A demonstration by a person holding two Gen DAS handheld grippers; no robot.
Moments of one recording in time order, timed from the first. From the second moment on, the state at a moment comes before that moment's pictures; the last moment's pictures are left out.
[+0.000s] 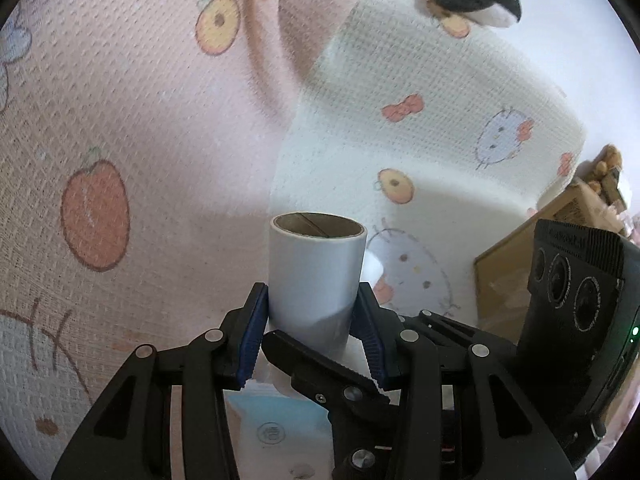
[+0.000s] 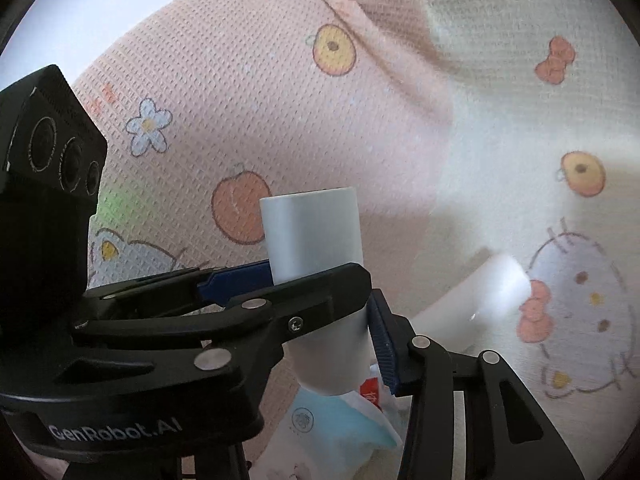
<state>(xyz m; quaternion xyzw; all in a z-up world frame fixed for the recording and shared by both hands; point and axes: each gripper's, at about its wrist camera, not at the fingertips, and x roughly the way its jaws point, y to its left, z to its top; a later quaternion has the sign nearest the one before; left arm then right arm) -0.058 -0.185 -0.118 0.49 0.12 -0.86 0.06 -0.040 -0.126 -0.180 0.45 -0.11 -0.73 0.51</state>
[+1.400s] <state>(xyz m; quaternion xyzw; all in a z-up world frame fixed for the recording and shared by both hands) -0.073 -0.095 0.008 0.45 0.10 -0.89 -0.02 -0.075 -0.037 -0.022 0.45 0.01 -0.78 0.45</state>
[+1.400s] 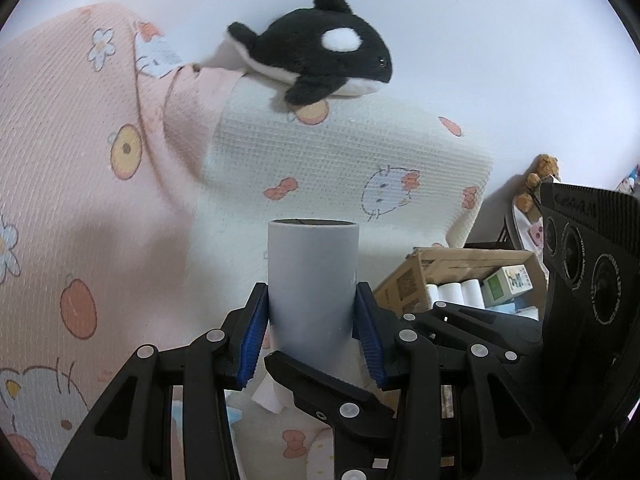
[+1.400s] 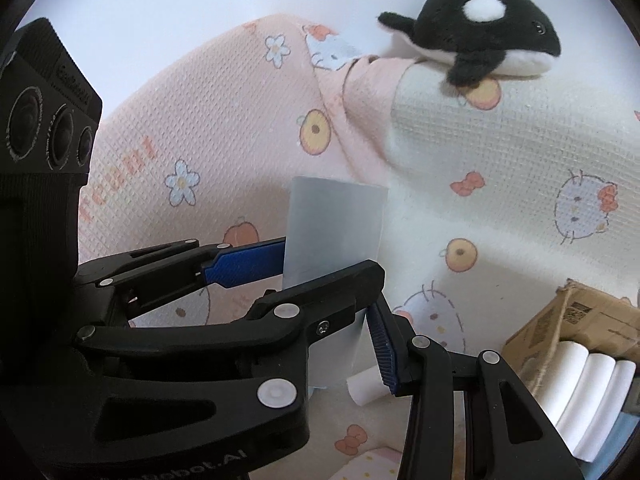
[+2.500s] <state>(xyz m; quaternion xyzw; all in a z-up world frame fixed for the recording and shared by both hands) -0.128 0.058 0.011 0.49 0.03 -0.87 -0.10 -0.116 0.118 -0.015 0.44 -0.06 -0.81 0.39</state>
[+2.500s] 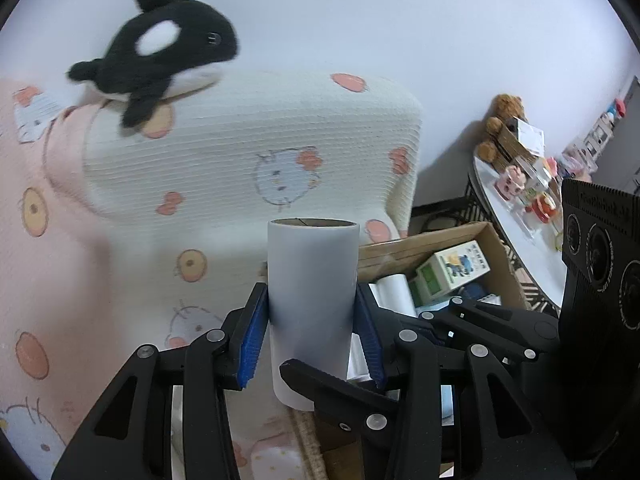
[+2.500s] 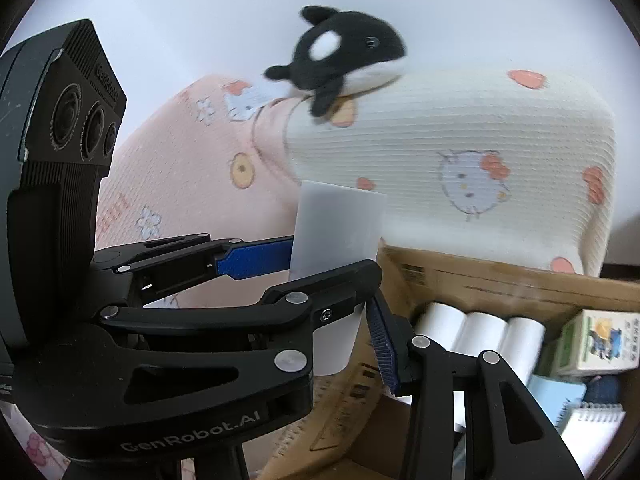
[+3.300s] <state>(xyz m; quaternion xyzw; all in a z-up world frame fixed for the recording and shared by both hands) -0.182 0.127 -0.077 0.61 0.07 -0.78 -0.16 -0.151 0.183 -0.084 0.54 -0.05 -0.78 0.31</state>
